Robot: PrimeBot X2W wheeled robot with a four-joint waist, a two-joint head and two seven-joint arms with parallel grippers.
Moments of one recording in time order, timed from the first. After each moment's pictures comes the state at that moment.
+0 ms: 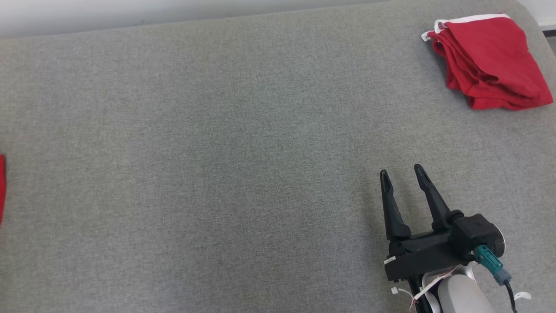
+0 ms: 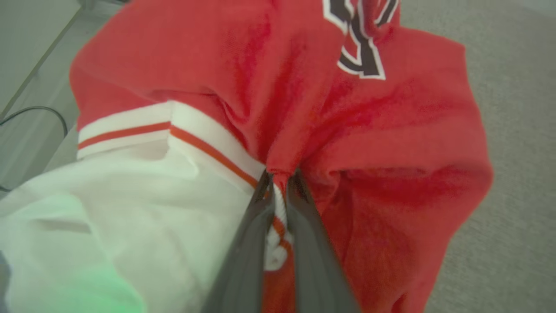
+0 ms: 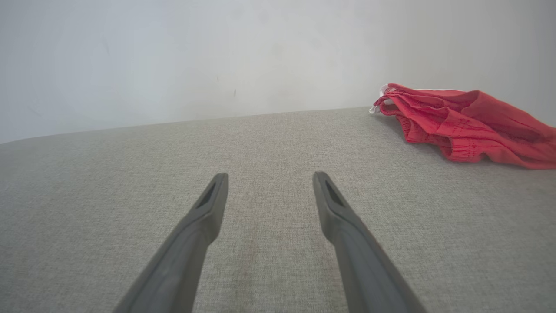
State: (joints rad) left arm -0.74 0.56 0.24 0.98 -0.42 -0.11 0.30; right arm -0.23 -0.05 0.08 0.21 0.12 0.13 -0.26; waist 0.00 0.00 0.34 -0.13
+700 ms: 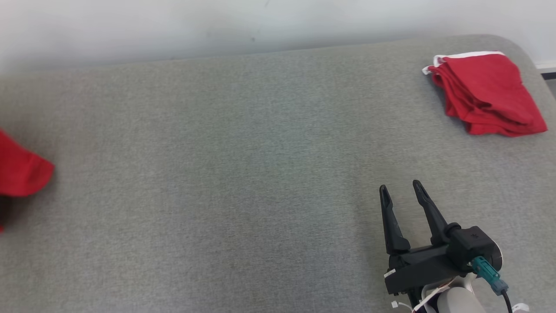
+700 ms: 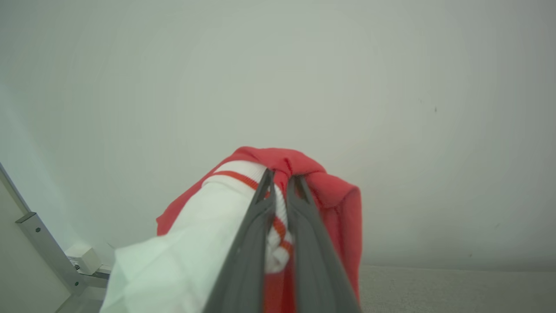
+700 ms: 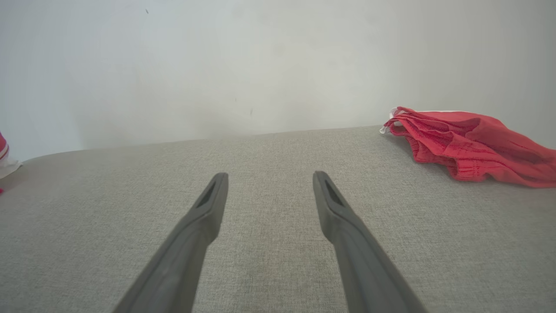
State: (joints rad) left arm -0.86 0.56 0.10 0.62 -0.37 -0.12 -0.05; right arm -0.18 -0.05 0.08 0.23 0.13 0.13 -0.26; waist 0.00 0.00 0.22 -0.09
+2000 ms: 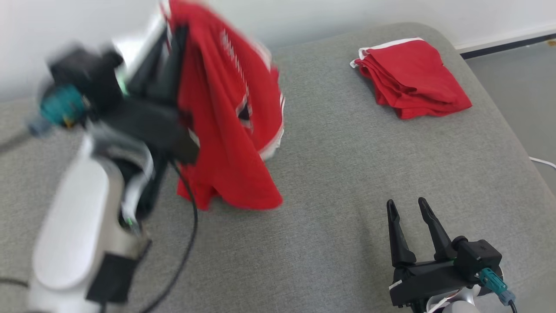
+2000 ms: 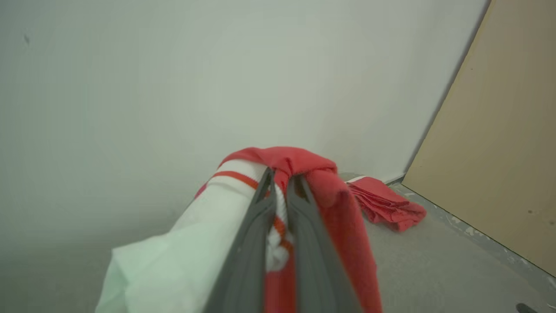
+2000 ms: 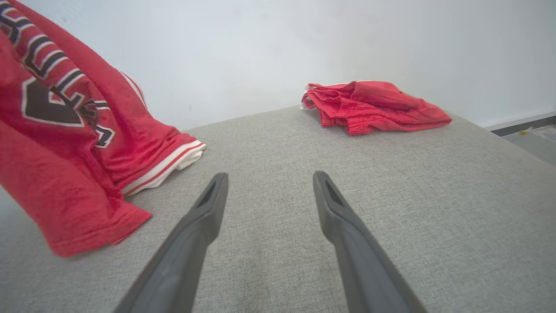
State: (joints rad) left arm -0.66 0.20 -0.29 0.14 -0.49 -0.09 0.11; right arm -0.14 -0.05 0.07 0.26 0.22 0.13 -0.26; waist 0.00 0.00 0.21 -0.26
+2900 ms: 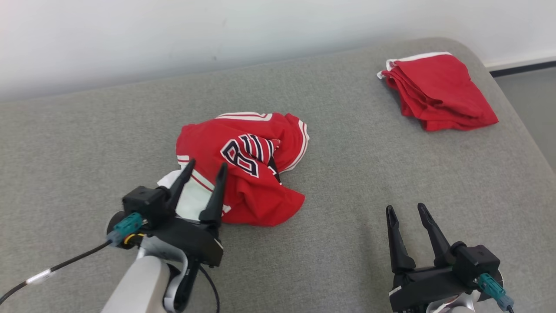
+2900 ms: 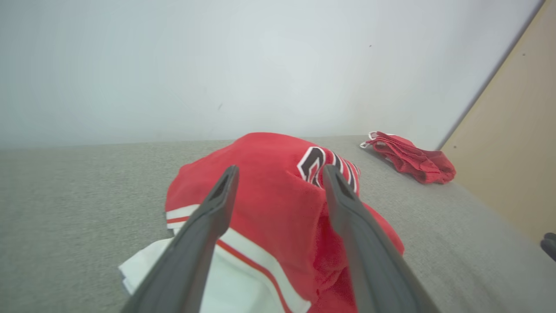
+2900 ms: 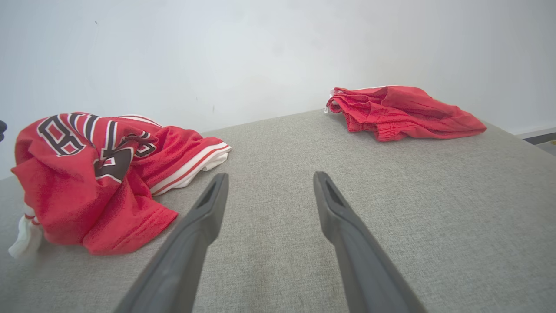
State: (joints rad) left arm -0.45 0.15 -0.35 0.40 -0.50 -0.10 -0.17; right arm -0.12 -0.05 0.07 0.25 0.21 0.13 -0.26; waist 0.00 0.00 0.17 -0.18
